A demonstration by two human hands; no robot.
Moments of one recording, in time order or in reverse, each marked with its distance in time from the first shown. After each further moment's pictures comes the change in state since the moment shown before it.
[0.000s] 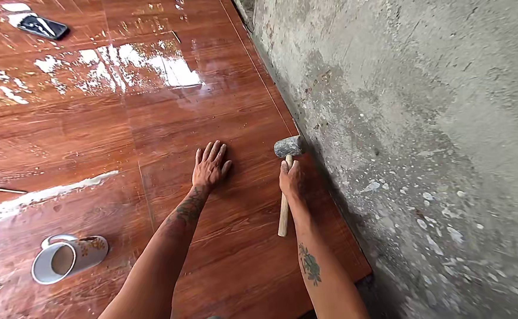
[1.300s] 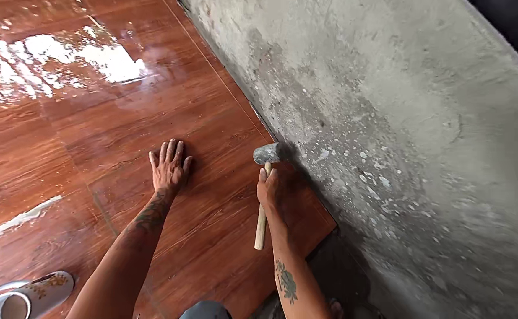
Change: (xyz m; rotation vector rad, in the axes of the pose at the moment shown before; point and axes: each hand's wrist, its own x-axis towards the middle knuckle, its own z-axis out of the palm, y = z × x) left_hand -0.005 0.002 -0.008 -0.039 -0.002 0.022; right_hand -0.079 0.036 -0.028 0.041 0.059 0.248
